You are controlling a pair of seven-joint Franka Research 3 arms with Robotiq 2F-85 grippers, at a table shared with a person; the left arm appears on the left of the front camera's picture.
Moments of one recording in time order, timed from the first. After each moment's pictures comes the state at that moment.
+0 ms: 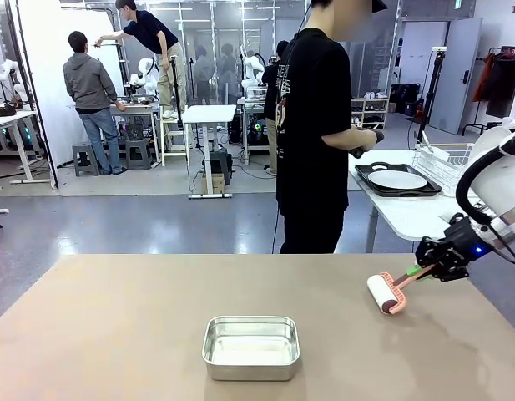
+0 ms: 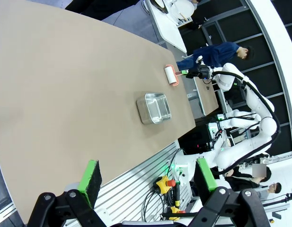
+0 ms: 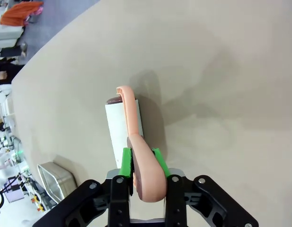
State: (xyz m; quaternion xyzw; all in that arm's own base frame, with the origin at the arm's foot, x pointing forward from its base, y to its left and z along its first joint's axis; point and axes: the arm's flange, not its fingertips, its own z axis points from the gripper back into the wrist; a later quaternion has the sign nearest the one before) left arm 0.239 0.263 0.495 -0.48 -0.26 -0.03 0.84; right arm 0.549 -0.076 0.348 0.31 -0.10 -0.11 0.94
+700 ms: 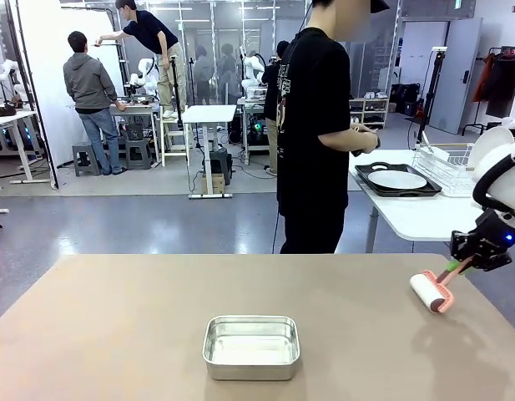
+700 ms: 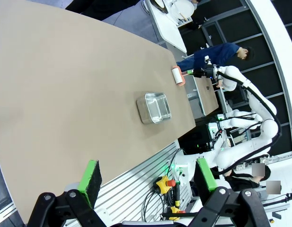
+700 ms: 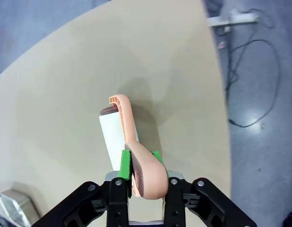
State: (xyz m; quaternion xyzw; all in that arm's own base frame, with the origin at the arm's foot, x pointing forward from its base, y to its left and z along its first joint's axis) left arm 0.239 0.262 0.495 -0.48 -0.26 -0.03 0.84; right arm 0.549 -0.124 0.386 0.14 -0.13 -0.14 0.97
